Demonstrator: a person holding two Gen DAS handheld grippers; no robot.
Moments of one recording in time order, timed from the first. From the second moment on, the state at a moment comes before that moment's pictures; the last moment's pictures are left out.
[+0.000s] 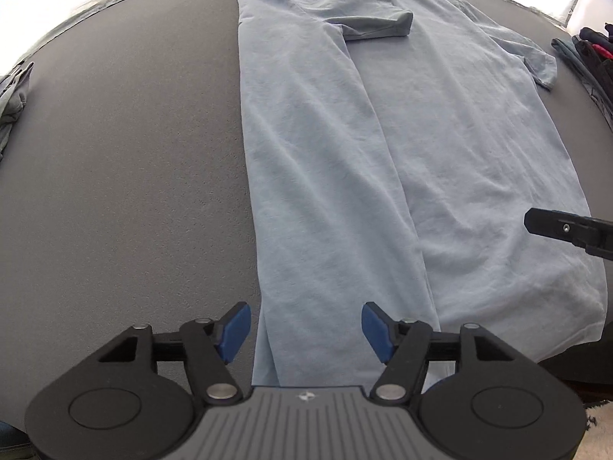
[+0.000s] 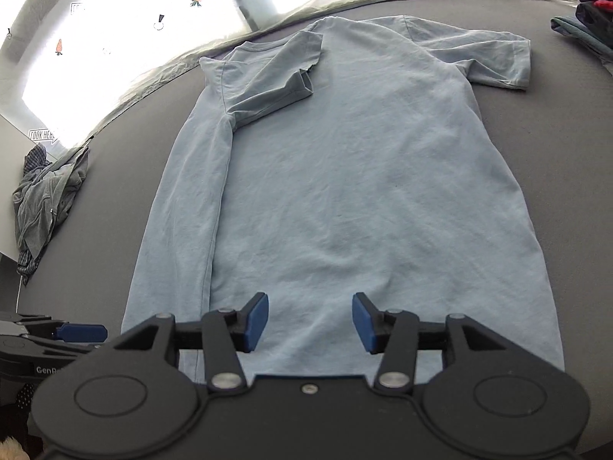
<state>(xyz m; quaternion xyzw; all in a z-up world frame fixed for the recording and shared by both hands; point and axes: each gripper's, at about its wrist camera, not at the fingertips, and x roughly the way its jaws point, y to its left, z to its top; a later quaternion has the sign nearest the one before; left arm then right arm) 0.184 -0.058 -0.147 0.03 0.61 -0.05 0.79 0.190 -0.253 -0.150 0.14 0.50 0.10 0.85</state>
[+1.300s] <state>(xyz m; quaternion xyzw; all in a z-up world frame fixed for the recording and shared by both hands) 0.421 -0.137 -0.186 0.07 0.59 -0.07 0.80 0.376 -0.373 -0.183 0.23 0.45 0.02 0.86</state>
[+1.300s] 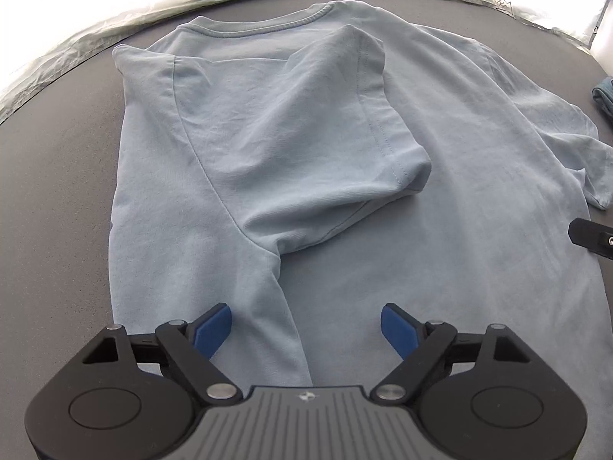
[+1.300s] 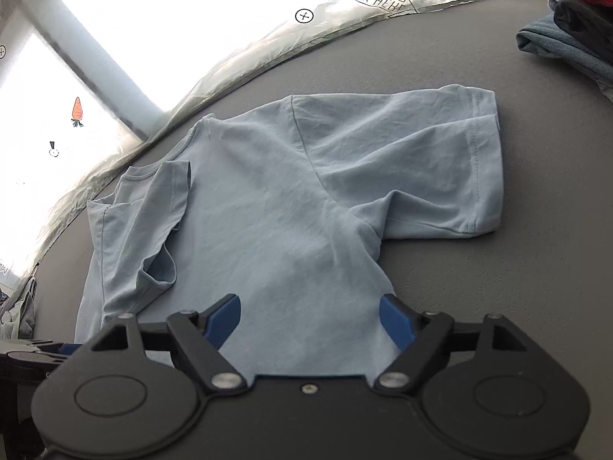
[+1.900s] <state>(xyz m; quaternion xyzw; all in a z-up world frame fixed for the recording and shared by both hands) 0.436 -0.145 -0.197 0.07 0.62 -0.06 0.78 0.388 -0.441 -0.191 0.22 0.38 -0.10 0.89</state>
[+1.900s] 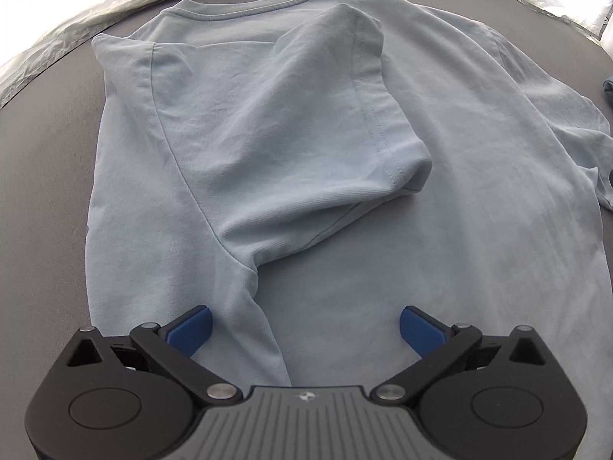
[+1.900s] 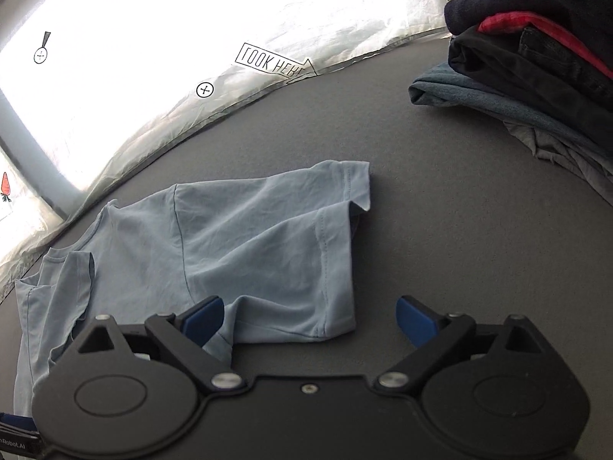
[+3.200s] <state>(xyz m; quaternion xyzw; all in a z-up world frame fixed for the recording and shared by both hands) 0.439 -0.099 -0.171 0.02 0.62 -0.02 0.78 0.442 -0.358 -0.130 0.12 0.35 0.01 0.93</state>
